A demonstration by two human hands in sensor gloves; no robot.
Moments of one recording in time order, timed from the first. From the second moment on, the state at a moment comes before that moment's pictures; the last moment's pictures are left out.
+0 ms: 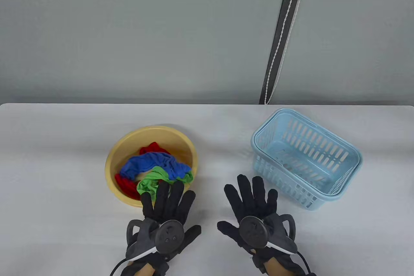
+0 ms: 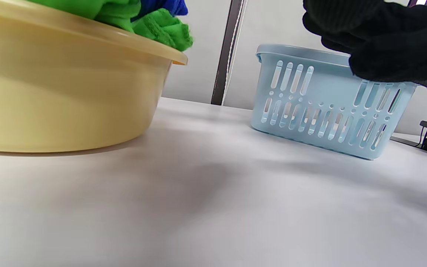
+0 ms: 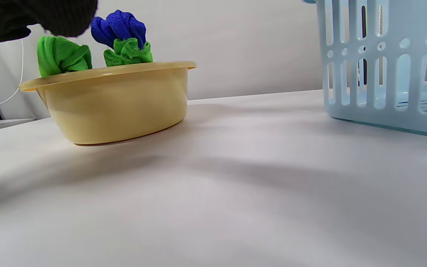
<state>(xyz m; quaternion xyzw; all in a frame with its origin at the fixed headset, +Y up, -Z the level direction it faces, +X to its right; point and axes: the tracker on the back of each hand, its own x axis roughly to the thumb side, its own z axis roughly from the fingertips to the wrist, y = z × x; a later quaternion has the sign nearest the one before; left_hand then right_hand) -0.138 -0.701 -0.232 -0.02 -0.22 0.09 0.97 0.113 -0.708 -0.244 0.20 -0.01 0.98 0.09</state>
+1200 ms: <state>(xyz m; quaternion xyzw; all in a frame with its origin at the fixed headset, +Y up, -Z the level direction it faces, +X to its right) -0.155 -0.636 -0.360 -0.18 -0.12 0.10 0.97 0.119 -0.702 -0.251 0.18 -0.02 0.98 0.12</state>
